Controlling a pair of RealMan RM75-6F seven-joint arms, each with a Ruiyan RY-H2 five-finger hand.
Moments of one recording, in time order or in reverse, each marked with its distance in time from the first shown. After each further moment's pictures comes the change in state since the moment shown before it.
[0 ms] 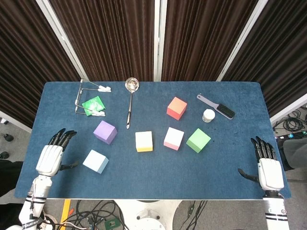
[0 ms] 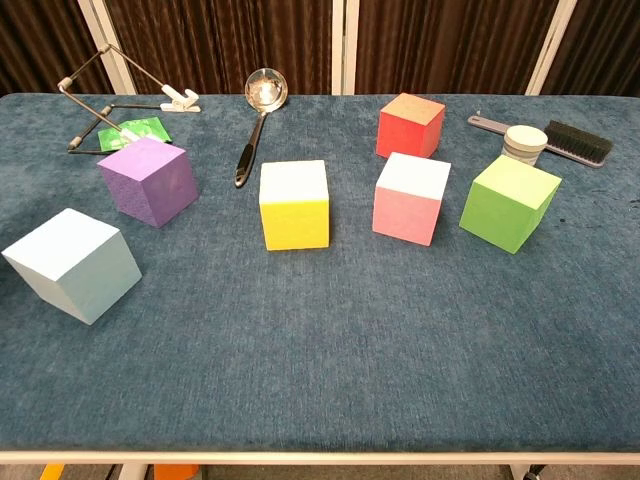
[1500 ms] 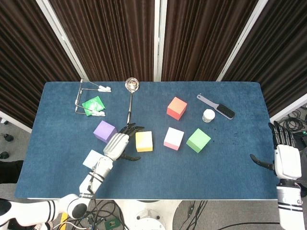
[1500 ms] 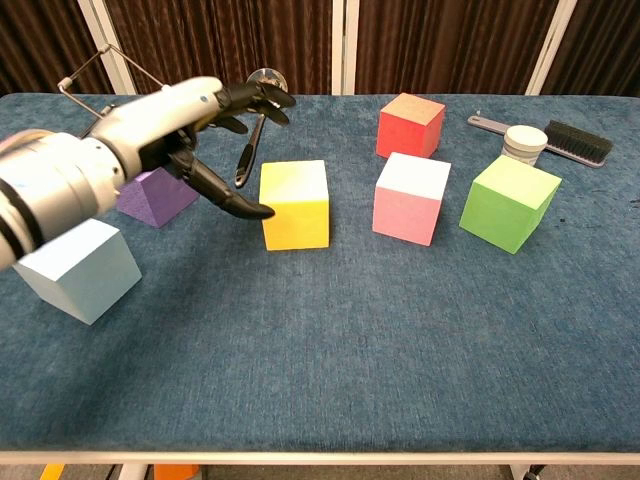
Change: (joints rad) left arm -0.381 -0.352 -0.187 0.022 -0.223 -0.375 0.035; right arm 0.046 0.153 0.110 -0.121 0.093 -0.029 0.024
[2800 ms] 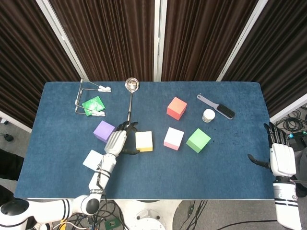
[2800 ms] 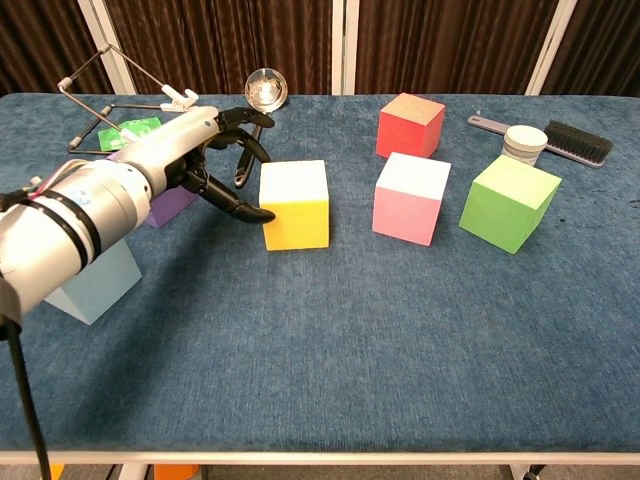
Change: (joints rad) left arm -0.027 -0.140 -0.055 0.111 -0.227 0.046 0.111; right arm 0.033 -0.053 -0.014 0.096 0.044 -0.048 0.019
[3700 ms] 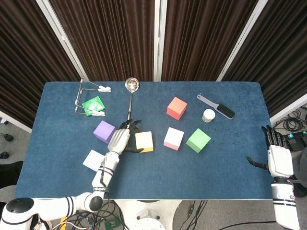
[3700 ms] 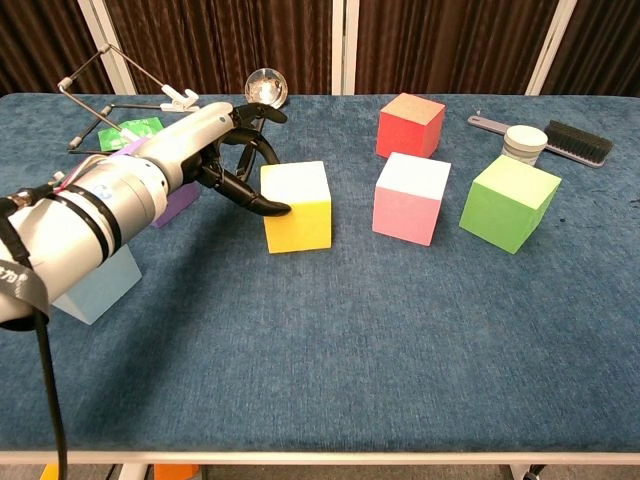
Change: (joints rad) left arm -0.036 -0.026 -0.012 0.052 0.006 -0.014 -0.027; right arm 0.007 -0.024 -0.017 0.042 0.017 -0.034 0.000
